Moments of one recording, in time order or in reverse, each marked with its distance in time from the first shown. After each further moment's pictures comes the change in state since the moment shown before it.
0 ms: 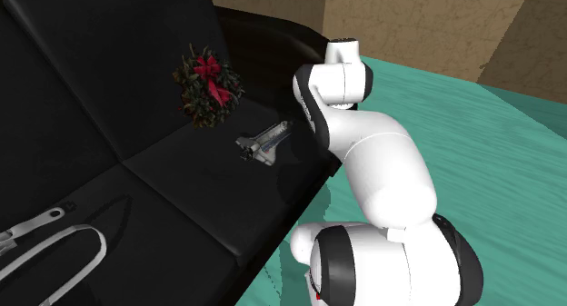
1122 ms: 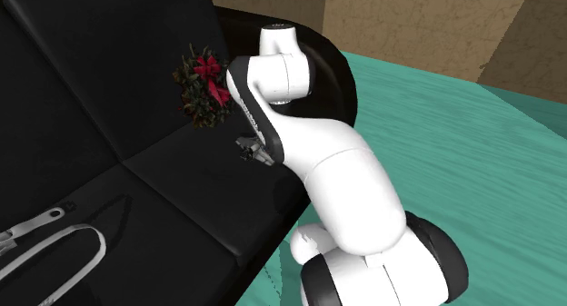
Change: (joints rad) arm 0.047 -0.031 0.312 0.121 0.315 -0.030 0.473
